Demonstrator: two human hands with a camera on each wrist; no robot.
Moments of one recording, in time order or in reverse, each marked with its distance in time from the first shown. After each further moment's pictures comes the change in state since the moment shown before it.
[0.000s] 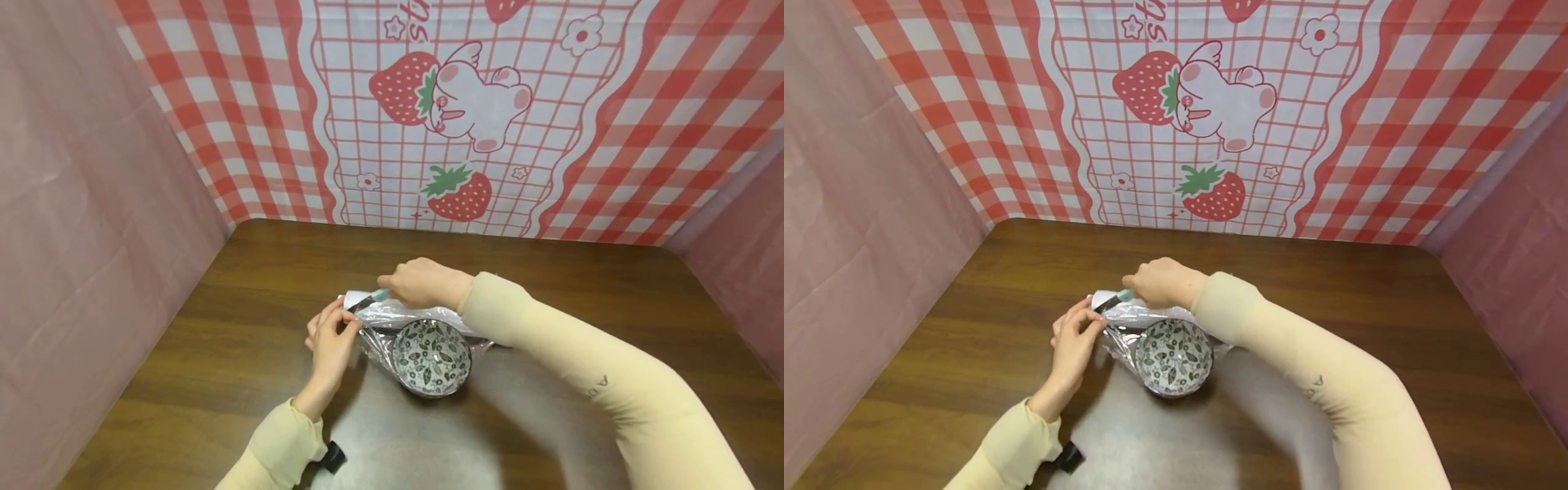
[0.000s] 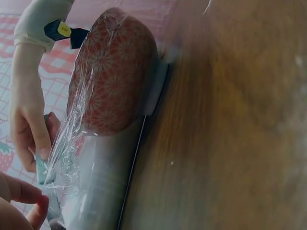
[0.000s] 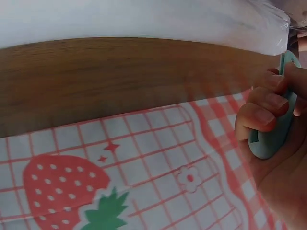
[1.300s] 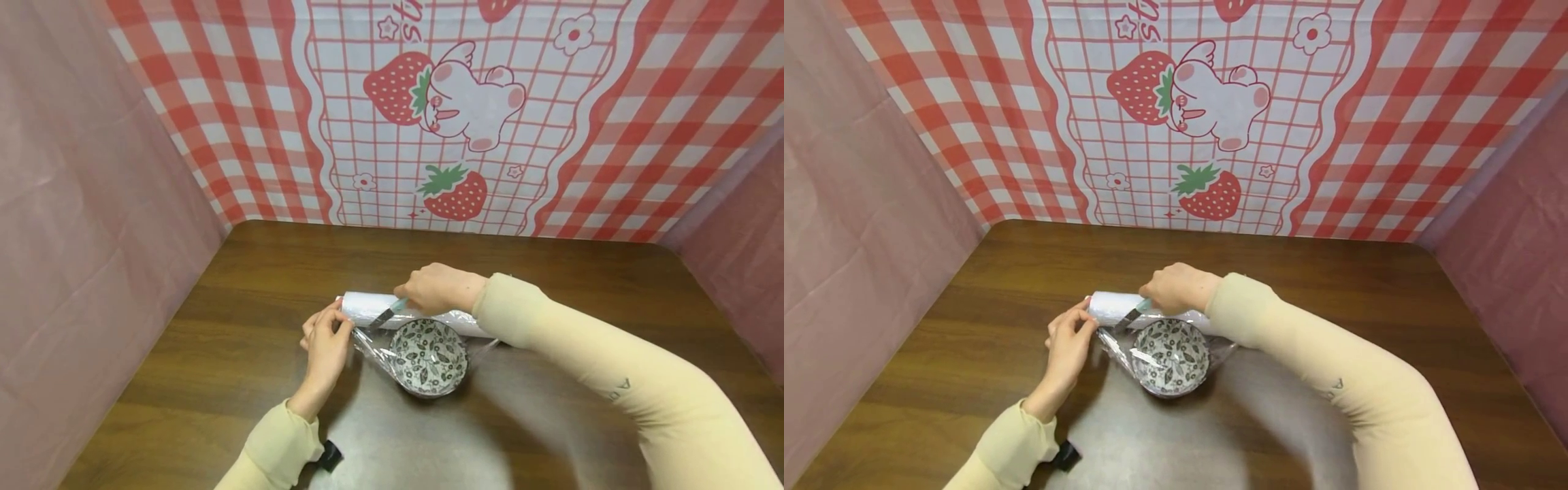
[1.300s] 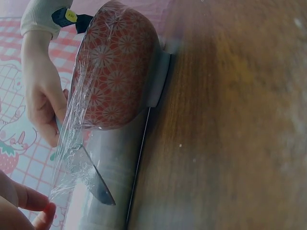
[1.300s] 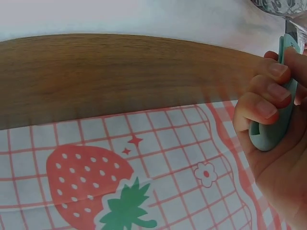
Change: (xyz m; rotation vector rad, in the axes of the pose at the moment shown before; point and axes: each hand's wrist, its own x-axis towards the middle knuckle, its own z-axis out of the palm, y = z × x) left_hand -0.001 0.005 -0.003 0.071 0.006 0.012; right_hand -0.024 0.009 0.008 -0.008 -0.073 -0.018
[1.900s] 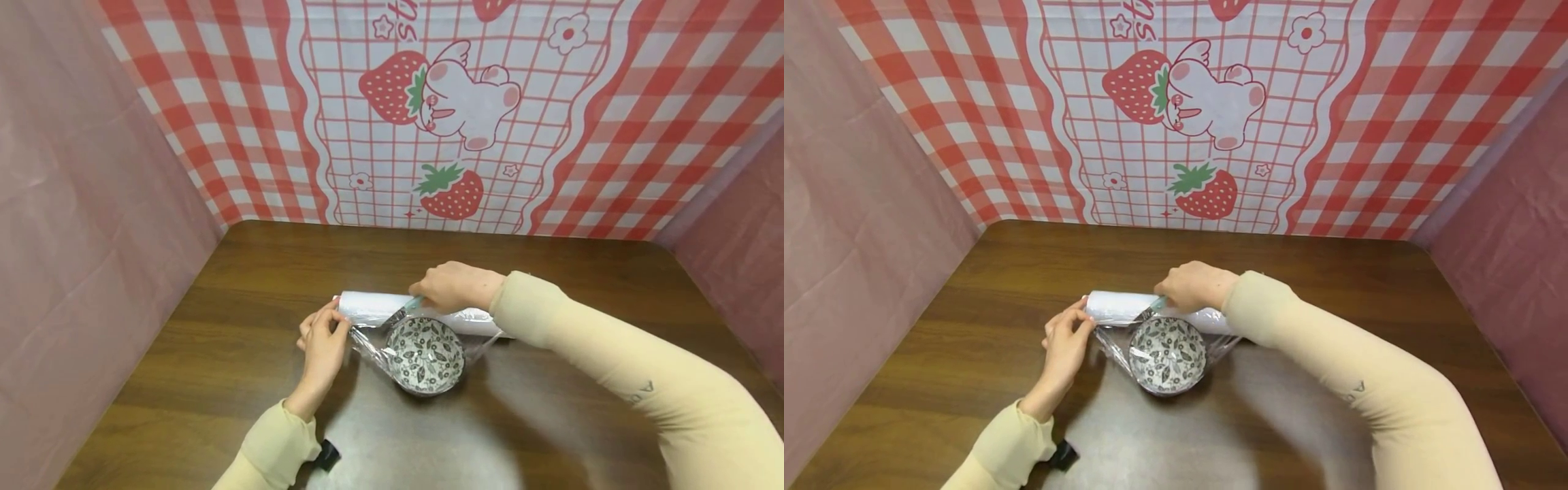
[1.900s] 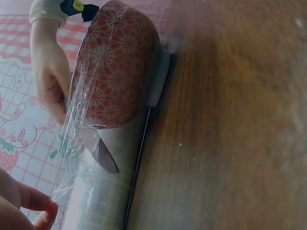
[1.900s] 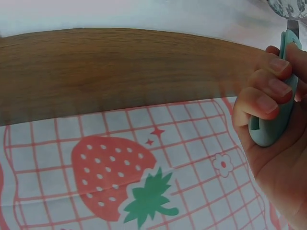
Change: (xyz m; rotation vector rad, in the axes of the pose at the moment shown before) left_hand 0.000 -0.001 -0.001 0.016 -0.030 -0.010; right_hand -0.025 0.011 0.002 0.046 -0.019 0.038
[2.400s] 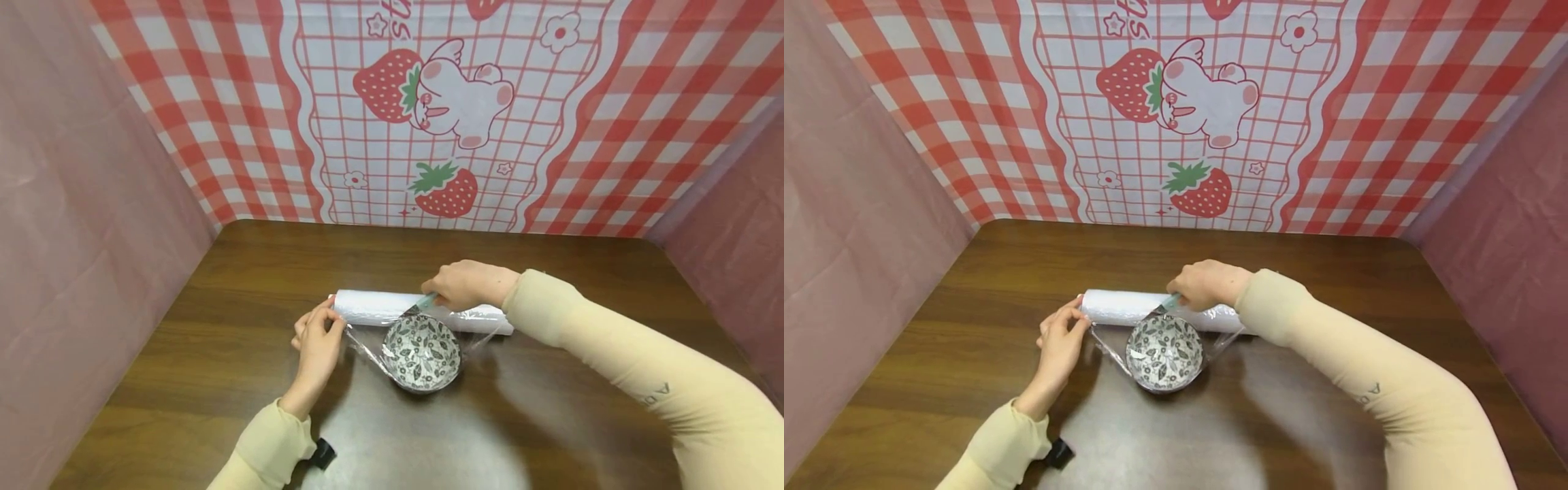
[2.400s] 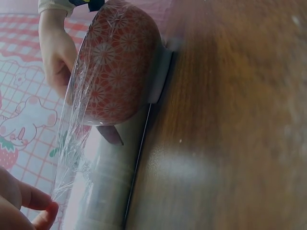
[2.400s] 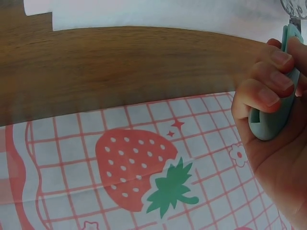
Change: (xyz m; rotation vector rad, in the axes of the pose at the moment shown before) left_hand 0.001 -0.004 0.000 0.013 -0.010 0.022; right_hand -0.019 0.013 0.003 0.051 -0.068 0.028
